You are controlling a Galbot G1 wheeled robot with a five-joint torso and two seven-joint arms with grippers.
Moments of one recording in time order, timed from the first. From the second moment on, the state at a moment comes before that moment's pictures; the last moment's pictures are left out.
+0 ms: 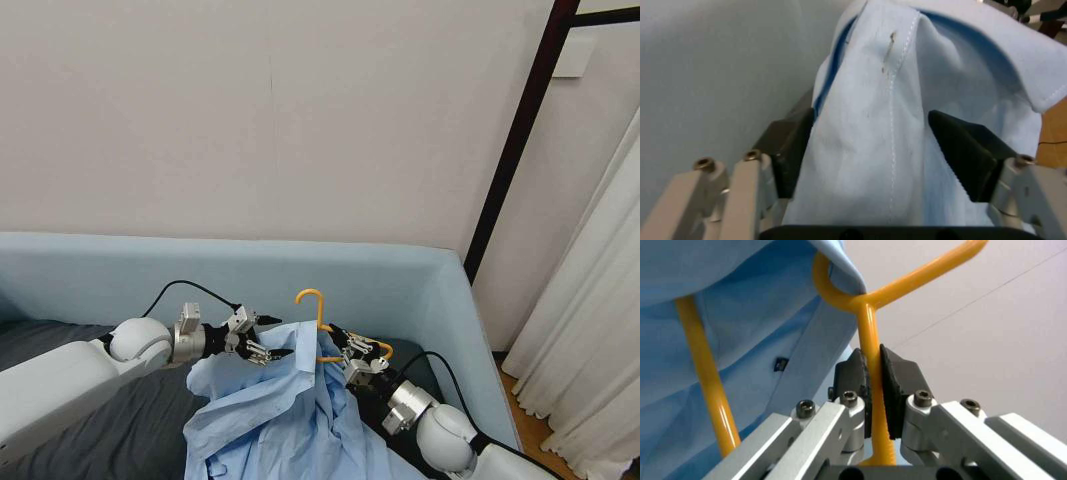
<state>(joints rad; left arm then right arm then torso) 0.12 -0.55 0.77 -1.49 -0.95 -0.04 0.66 -0.77 0.93 -0.28 1.64 -0.41 0.21 0.22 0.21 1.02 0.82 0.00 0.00</state>
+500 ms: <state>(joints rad) 0.10 -0.59 0.80 -1.45 -0.96 -0.05 0.68 -0.74 0.94 -0.29 1.60 -0.41 0.27 0.22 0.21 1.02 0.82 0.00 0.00</state>
